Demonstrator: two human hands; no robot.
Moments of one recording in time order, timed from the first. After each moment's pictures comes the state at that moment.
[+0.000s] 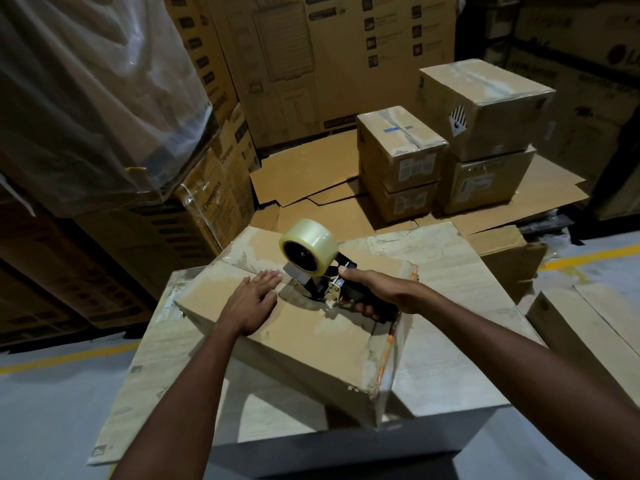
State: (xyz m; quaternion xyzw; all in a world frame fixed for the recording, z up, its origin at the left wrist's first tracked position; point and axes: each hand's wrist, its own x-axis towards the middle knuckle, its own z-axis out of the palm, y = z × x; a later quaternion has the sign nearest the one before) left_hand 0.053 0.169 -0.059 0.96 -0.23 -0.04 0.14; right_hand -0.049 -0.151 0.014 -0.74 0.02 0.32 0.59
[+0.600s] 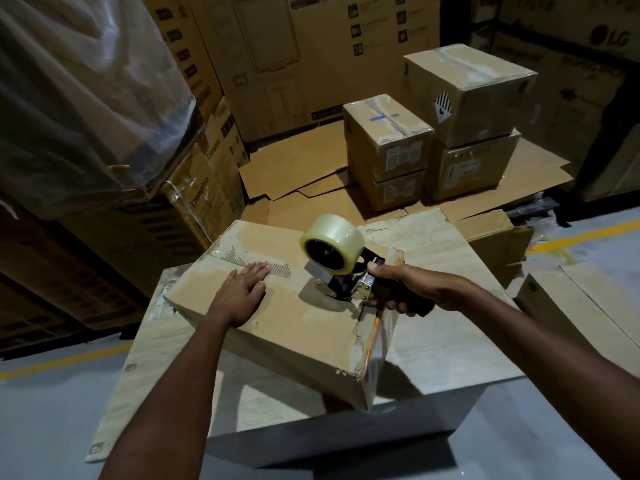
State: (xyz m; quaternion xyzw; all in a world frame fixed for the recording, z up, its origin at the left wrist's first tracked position) left_hand 0.052 0.168 -0.056 0.97 -0.22 -0.03 0.13; right_hand -0.104 -0.211 0.026 -0.78 0.04 0.28 0.56
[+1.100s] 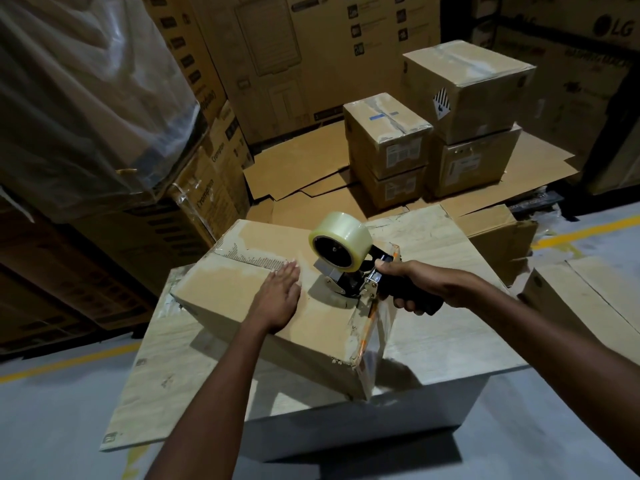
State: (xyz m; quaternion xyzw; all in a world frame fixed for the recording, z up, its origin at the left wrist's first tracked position) left_hand -0.001 0.095 -0.064 0.96 -0.25 -0.02 0.14; right_hand -0.126 -0.225 0.031 -0.76 0.06 0.29 0.58
